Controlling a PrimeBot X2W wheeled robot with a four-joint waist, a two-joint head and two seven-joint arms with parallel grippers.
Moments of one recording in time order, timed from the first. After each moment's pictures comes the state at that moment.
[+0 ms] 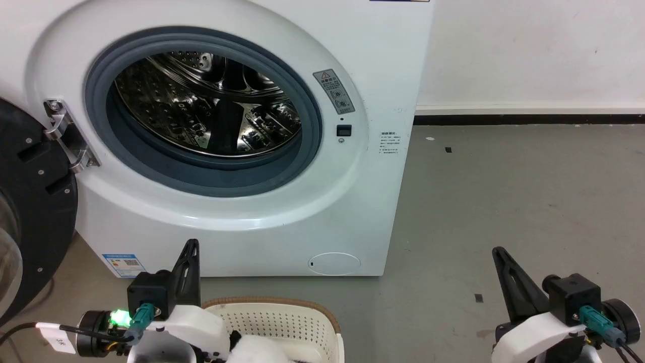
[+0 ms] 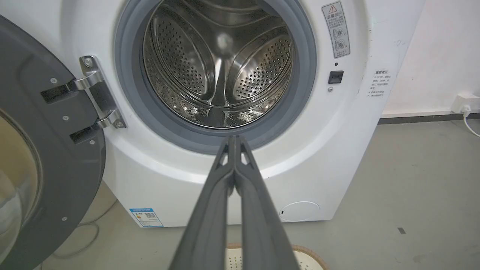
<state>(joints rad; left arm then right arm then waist) -0.01 0.05 0.00 0.00 0.00 0.01 0.00 0.01 -0.05 0.00 0.00 0.01 0.13 0.00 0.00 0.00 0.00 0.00</state>
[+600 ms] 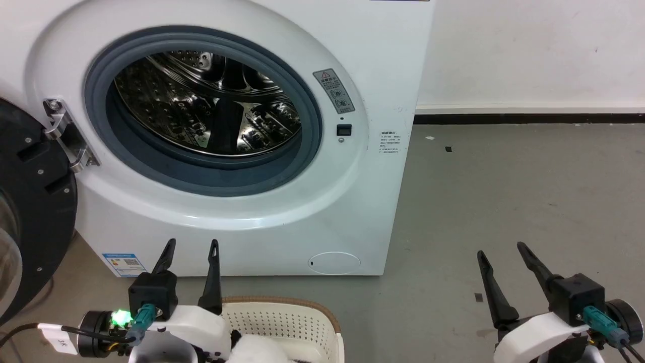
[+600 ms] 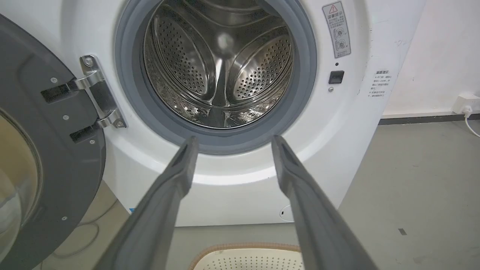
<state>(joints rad) -0.01 0.05 0.00 0.01 0.00 0.01 0.00 0.01 -0.05 0.00 0.00 0.01 0.13 -0.01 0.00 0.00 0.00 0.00</state>
